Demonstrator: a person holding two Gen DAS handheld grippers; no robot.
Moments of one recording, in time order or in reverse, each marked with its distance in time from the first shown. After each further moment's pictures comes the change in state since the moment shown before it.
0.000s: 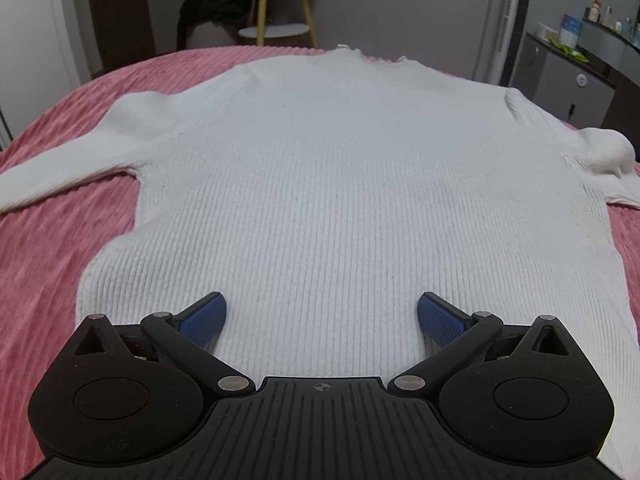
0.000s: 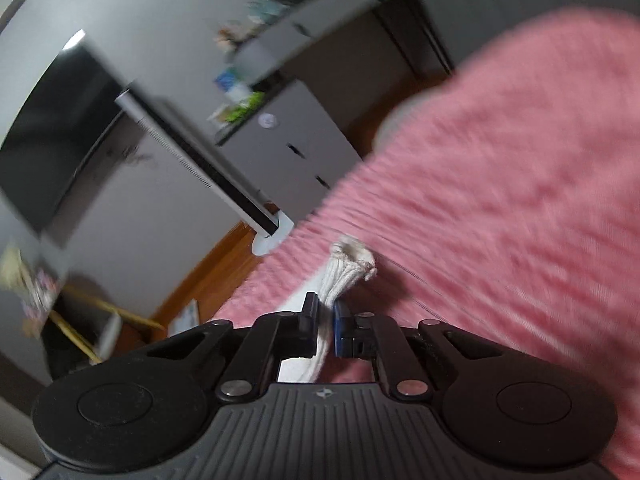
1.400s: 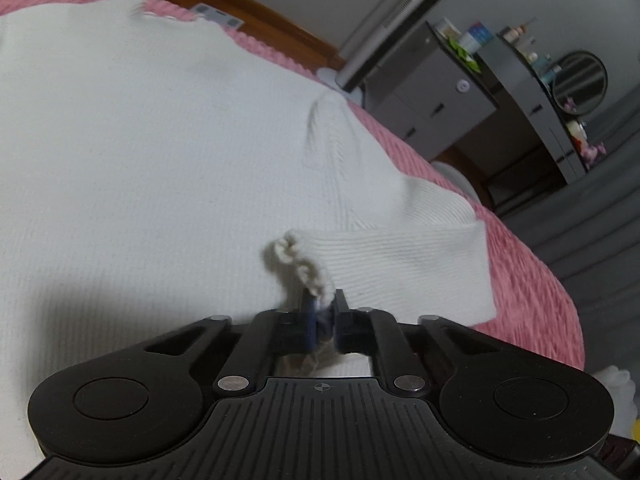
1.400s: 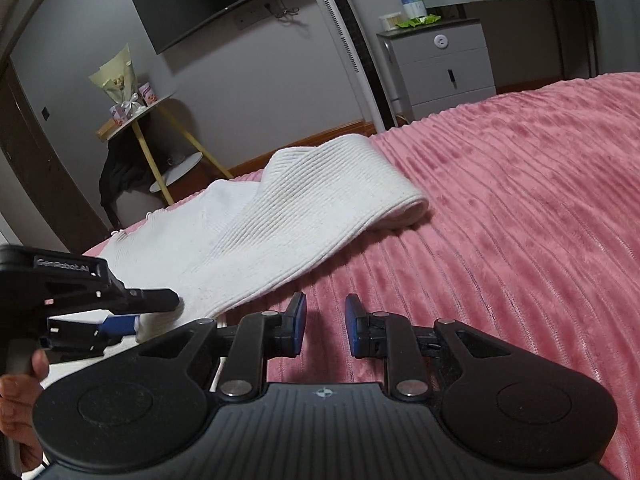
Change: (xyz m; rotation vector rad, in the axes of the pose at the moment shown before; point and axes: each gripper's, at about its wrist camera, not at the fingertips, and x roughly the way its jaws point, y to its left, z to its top) left arm 0.075 -0.108 0.100 -0.159 0.219 -0.543; right arm -0.047 0.122 -0.182 -0.391 0.223 0.201
